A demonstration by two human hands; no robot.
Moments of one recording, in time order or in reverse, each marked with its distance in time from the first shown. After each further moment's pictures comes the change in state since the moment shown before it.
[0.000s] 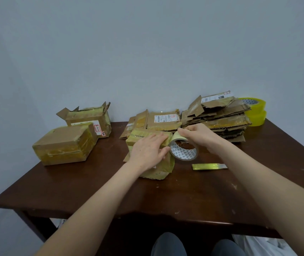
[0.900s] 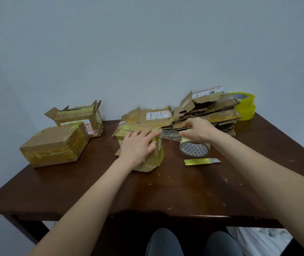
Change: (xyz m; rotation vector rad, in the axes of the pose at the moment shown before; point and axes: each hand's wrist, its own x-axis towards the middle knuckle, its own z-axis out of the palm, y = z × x) left_hand 0.009 -0.013 0.012 0.117 0.026 0.019; right_hand 0.005 0.012 -0.023 -0.489 0.051 -0.023
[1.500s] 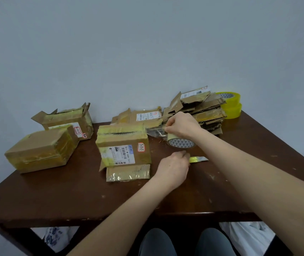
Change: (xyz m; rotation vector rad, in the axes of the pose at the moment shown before) left_hand -0.012 0.133 0.013 -0.228 -0.066 0.202; right_hand 0.000 -0.016 -0.005 0.014 0.106 -0.037
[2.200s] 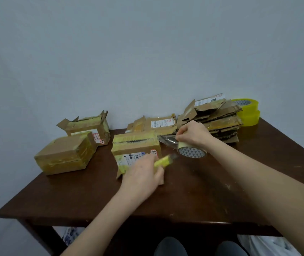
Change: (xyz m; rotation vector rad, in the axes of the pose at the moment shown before) left_hand -0.080 -0.036 -0.089 -0.117 0.117 -0.389; right_hand 0.002 -0.002 0.007 0.075 -0.025 -0.021
